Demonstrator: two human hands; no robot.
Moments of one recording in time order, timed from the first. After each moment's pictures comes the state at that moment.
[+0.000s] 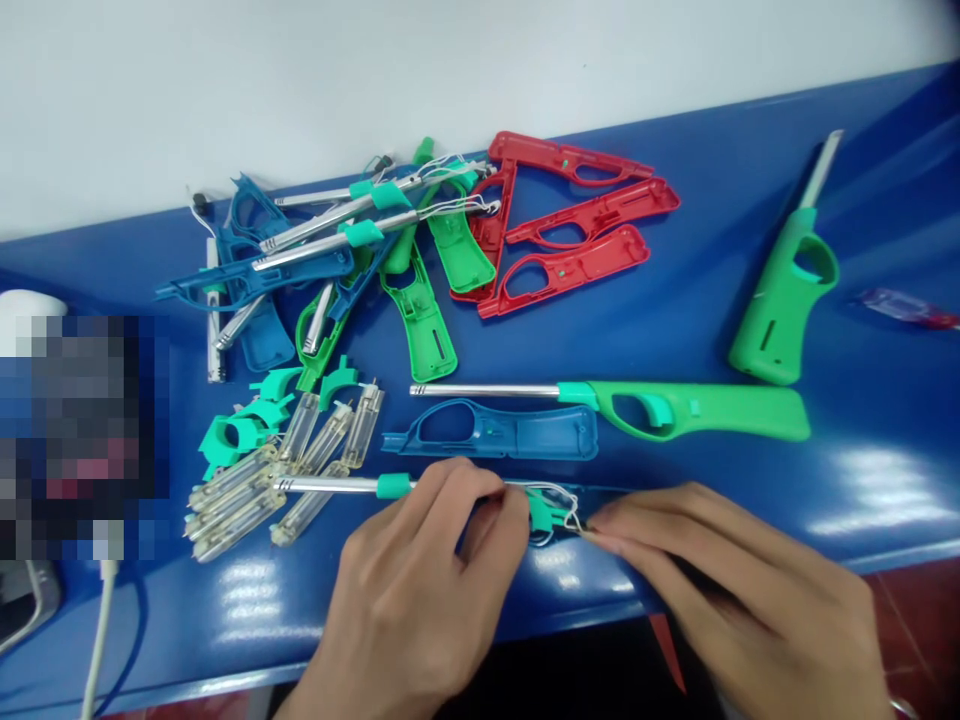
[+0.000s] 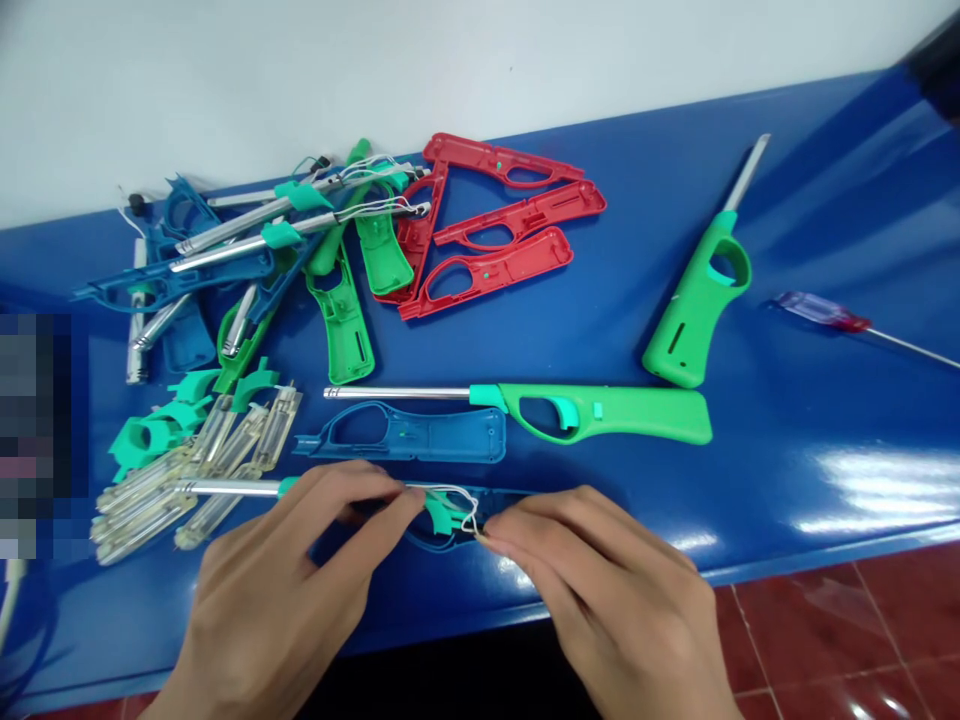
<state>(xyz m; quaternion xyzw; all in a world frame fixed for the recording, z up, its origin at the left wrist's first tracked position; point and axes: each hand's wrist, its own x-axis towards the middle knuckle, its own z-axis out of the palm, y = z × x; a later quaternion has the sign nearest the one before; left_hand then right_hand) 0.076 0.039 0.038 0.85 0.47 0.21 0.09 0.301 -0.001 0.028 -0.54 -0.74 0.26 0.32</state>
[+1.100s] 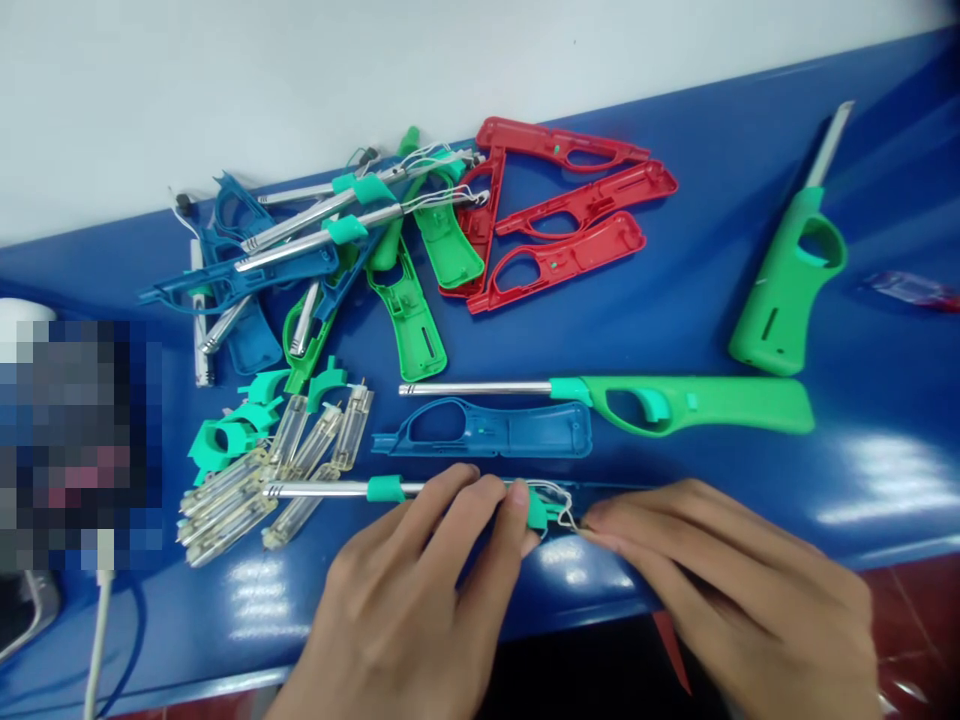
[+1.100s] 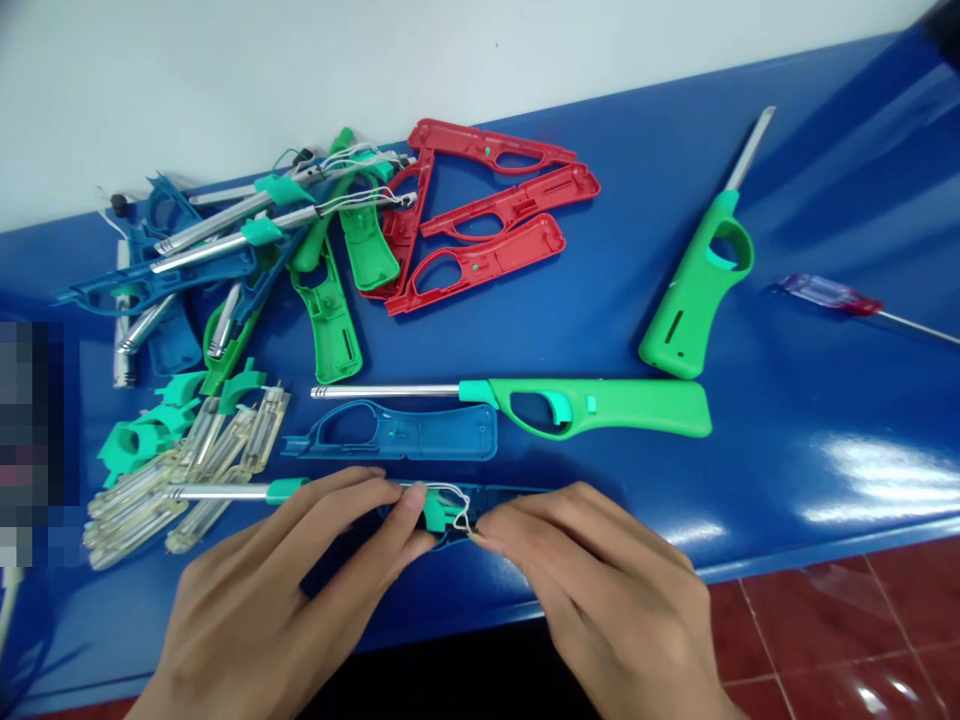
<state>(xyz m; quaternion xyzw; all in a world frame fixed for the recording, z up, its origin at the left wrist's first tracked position) 0.068 0.033 0.043 0.90 0.39 0.16 0.04 0.302 -0.001 0.026 -0.54 -0.73 0.25 0.34</state>
